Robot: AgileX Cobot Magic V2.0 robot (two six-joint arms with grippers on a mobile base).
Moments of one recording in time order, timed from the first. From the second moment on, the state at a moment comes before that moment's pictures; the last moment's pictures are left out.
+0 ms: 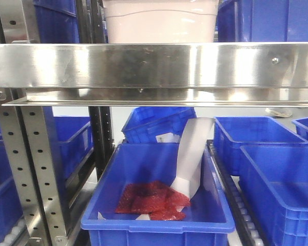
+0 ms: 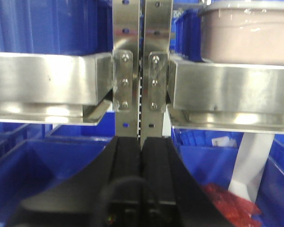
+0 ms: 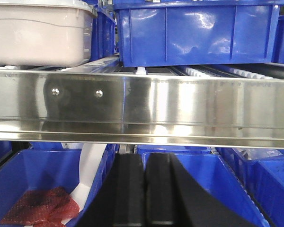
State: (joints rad) left arm -0.07 -0.01 0.03 0.01 0.04 0.02; right arm -0.05 -0.01 0.03 0.04 0.05 -0.01
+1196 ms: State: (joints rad) left arm -0.14 -0.01 0.03 -0.01 0.05 0.02; right arm -0.05 -0.01 0.03 0.04 0.05 -0.01
